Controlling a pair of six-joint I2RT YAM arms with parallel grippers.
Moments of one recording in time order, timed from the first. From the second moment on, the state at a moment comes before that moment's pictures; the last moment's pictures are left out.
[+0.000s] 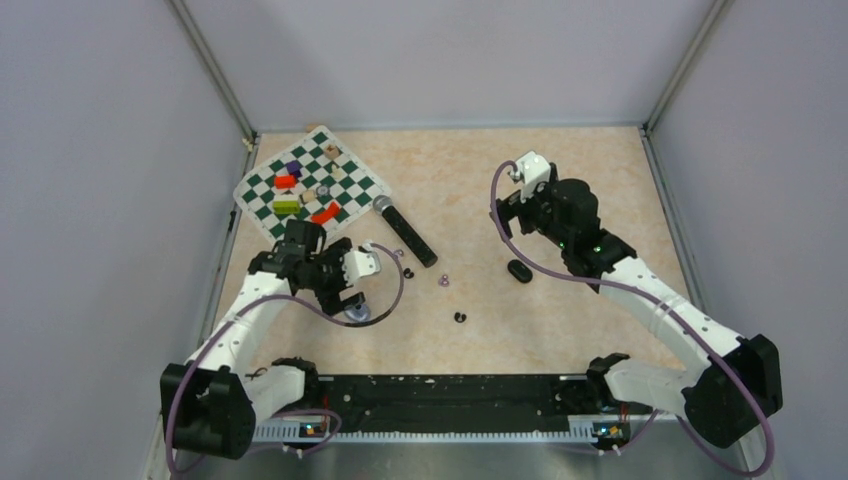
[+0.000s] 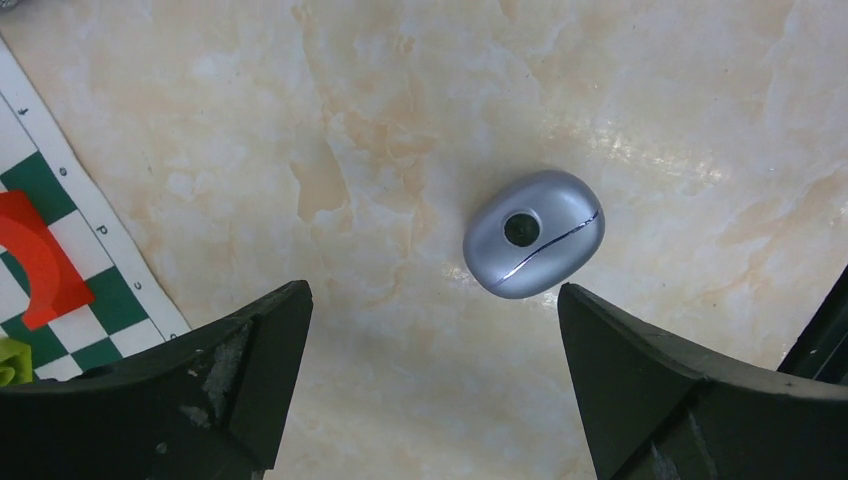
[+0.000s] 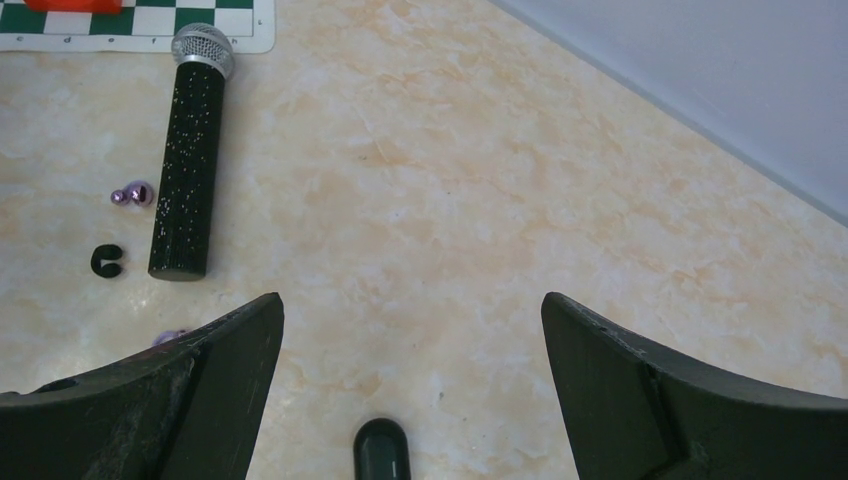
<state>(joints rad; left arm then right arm) -0.15 1.07 0.73 -0.79 0.46 1.04 0.51 1.12 0.87 -0.05 -0.03 -0.19</state>
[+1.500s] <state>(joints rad) -0.44 1.41 0.75 -0.76 0.24 1.09 0.51 1.14 0.86 -0.04 -0.02 -0.22</state>
